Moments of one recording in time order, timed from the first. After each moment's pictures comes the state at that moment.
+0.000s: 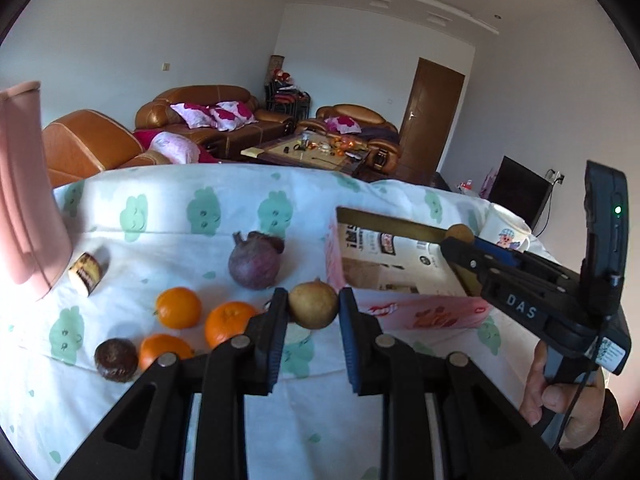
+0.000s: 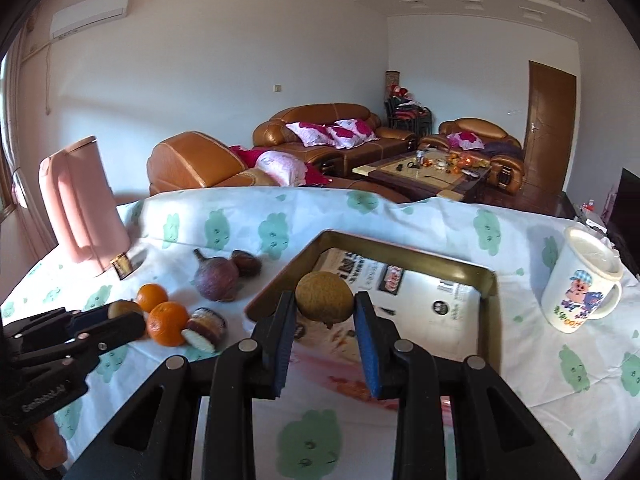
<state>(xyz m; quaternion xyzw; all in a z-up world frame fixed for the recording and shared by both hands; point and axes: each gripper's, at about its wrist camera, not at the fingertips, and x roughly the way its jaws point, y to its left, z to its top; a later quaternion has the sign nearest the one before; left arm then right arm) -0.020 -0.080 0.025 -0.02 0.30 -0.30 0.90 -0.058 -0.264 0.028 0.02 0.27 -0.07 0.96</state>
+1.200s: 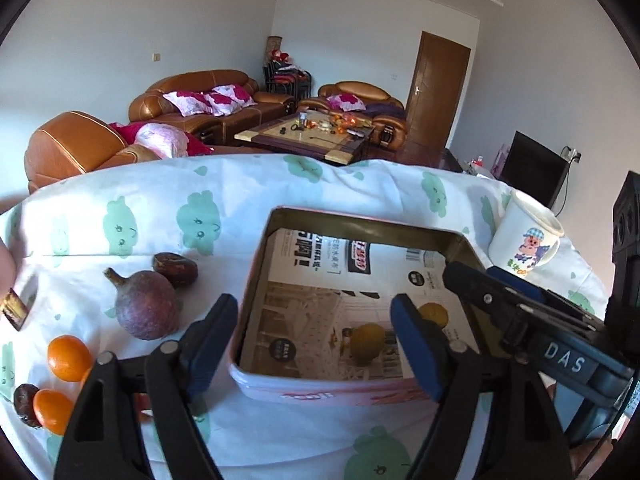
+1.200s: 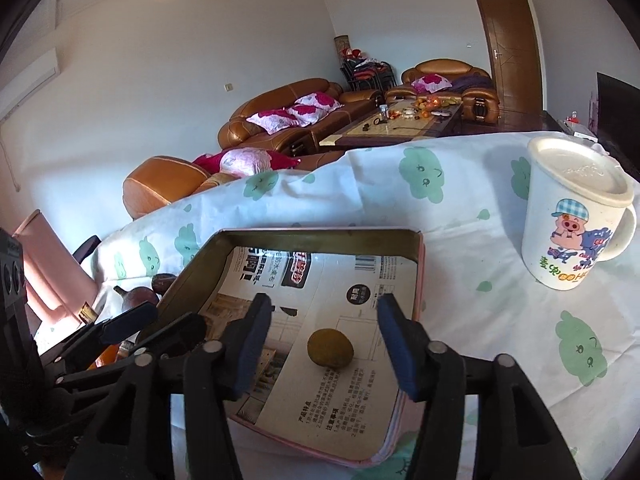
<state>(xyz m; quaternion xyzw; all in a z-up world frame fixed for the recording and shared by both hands) 0.013 -0.188 0.011 0.02 0.33 -0.26 0.91 -0.044 -0.361 -0.001 0.17 0.30 -0.08 0.94</state>
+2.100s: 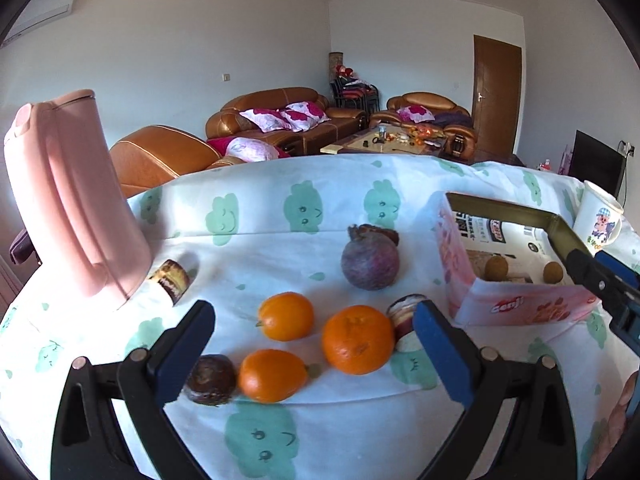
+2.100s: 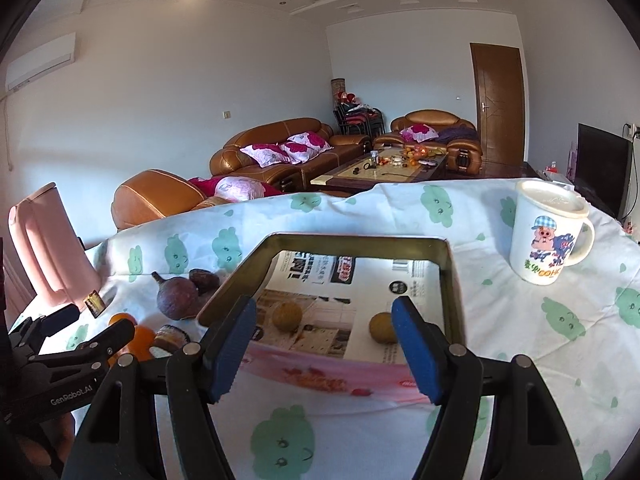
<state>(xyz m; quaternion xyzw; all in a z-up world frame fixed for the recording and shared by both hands) 0.008 -0.047 0.000 0.06 0.30 -0.14 0.94 -0.078 -0.259 0.011 0.10 0.25 -0.12 0.96</state>
